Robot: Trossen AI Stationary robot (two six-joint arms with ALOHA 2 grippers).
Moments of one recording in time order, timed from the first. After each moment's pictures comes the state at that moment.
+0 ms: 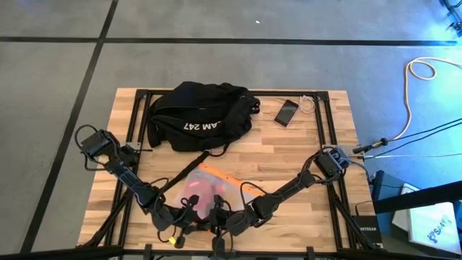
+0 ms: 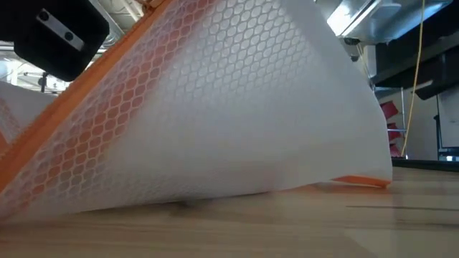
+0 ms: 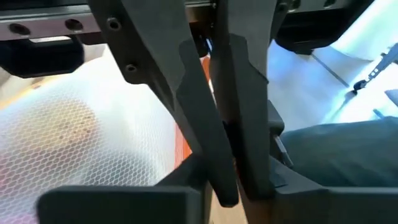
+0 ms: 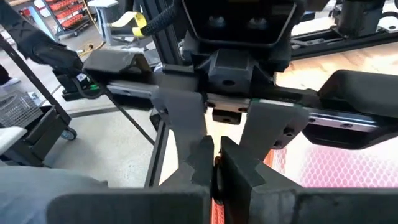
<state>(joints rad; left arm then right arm) -0.81 1.75 0.74 0.66 -0.50 -0.41 0.55 2.25 1.55 0.34 0.38 0.42</state>
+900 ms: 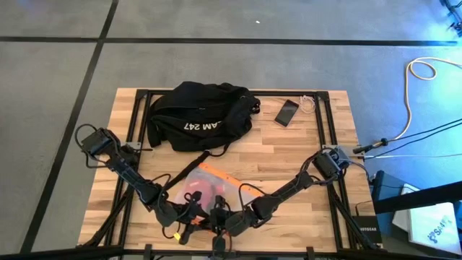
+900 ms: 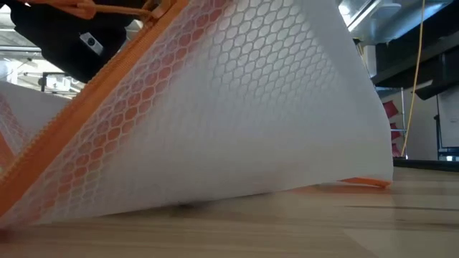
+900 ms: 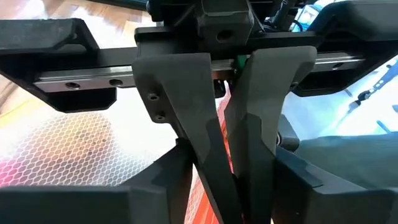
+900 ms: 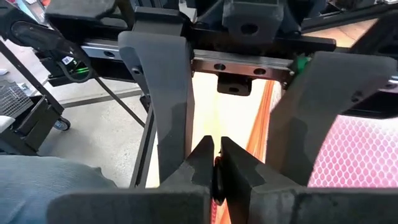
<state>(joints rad) -0.78 1.74 0.74 0.63 -0.47 -0.45 0.55 2.26 1.55 0.33 0.39 0.44</state>
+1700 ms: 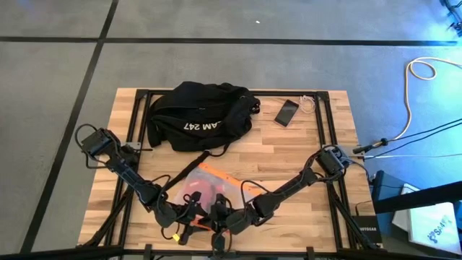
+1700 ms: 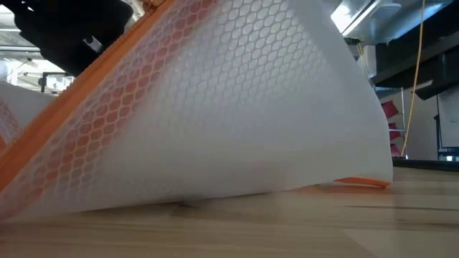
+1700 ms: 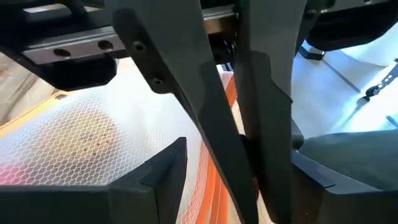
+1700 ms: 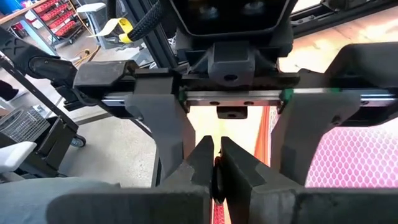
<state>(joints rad) -0.78 1.74 0.74 0.64 -0.51 -0.41 0.55 2.21 1.55 0.29 0.37 0.55</state>
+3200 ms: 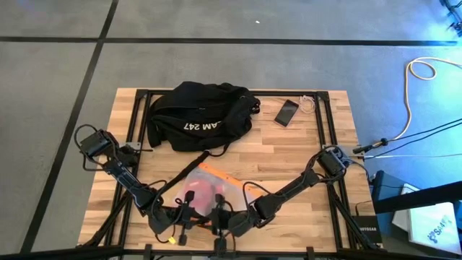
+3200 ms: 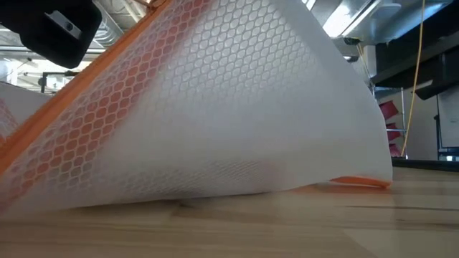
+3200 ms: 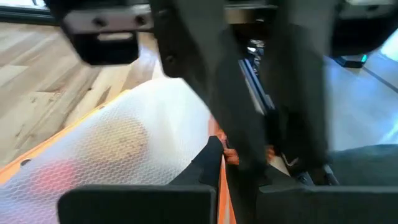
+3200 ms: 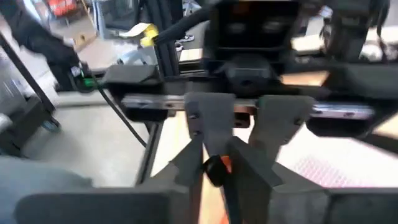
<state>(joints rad) -0.84 1.74 0.74 0.65 -0.74 -0.37 0.58 2.21 1.55 0.32 0.42 0.30</state>
